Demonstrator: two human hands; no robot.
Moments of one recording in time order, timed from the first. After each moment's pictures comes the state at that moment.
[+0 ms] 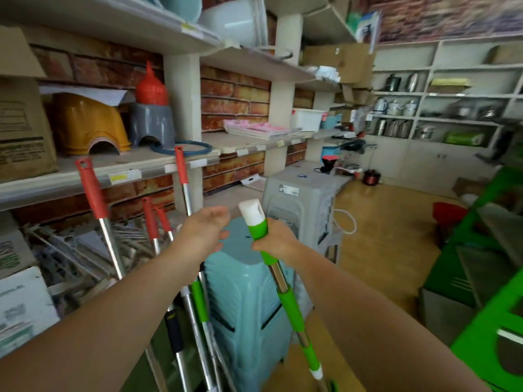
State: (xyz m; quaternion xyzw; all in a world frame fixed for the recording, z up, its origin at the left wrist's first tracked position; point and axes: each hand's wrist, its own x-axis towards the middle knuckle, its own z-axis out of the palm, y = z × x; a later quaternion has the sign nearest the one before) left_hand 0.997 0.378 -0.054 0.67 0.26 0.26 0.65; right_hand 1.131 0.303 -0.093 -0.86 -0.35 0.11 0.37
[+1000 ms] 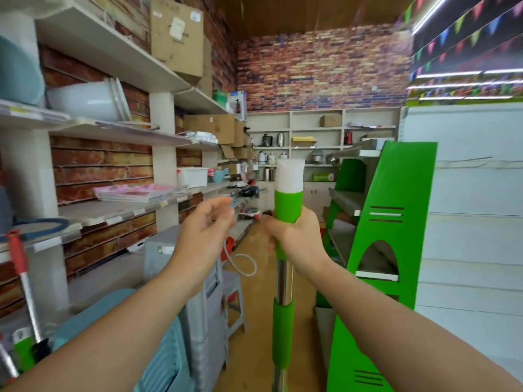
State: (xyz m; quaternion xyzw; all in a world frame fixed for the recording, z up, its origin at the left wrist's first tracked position) left_hand 1.032 0.119 0.055 0.73 -0.07 0.31 0.61; right_hand 1.085 -0.013 0.045 -0.68 -0.25 -0.21 0.66
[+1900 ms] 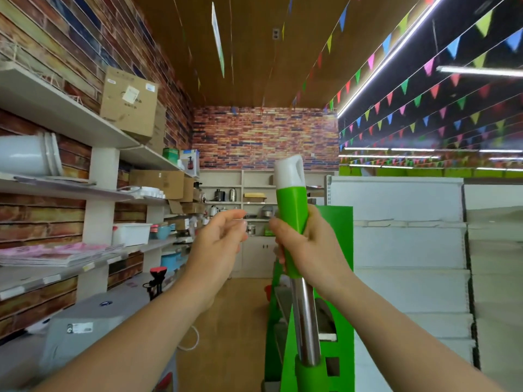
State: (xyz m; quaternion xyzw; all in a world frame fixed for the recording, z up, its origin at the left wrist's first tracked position) left_hand 1.023 -0.013 0.127 0.68 -0.22 0.30 0.64; right_hand 1.010 -0.147 0.132 -0.73 -0.26 -0.34 0.54
